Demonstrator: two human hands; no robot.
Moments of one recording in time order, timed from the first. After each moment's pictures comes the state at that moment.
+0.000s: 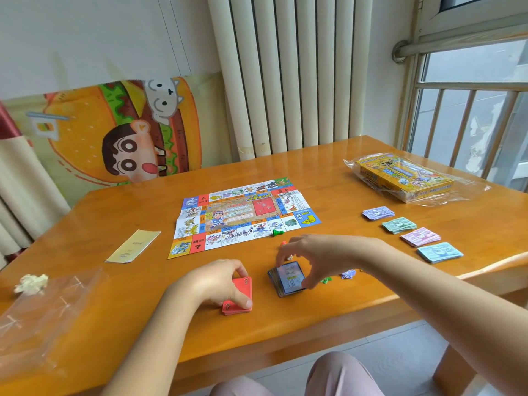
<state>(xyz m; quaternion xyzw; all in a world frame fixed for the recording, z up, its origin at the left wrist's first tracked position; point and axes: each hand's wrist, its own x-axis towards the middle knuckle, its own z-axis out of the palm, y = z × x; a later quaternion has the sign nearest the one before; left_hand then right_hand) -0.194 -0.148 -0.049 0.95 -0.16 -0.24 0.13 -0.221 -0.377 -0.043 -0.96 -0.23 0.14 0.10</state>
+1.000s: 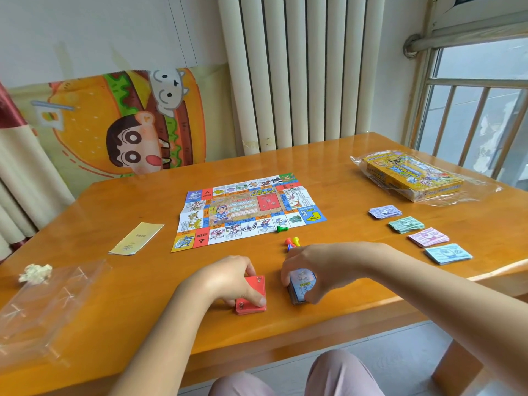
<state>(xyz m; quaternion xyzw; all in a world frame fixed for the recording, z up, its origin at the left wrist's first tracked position) -0.202 -0.161 -0.046 0.95 -0.14 -0.25 0.14 -0.231 -0.369 -0.045 -0.94 -0.27 0.18 0.09</state>
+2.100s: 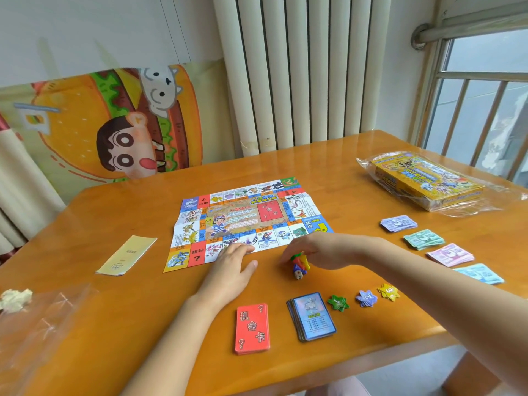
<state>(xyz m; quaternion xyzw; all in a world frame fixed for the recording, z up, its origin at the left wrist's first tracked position) -0.114 -0.163 -0.113 0.95 -0.22 0.02 0.23 -0.145 -0.394 -0.061 -0.94 -0.23 0.16 0.19</state>
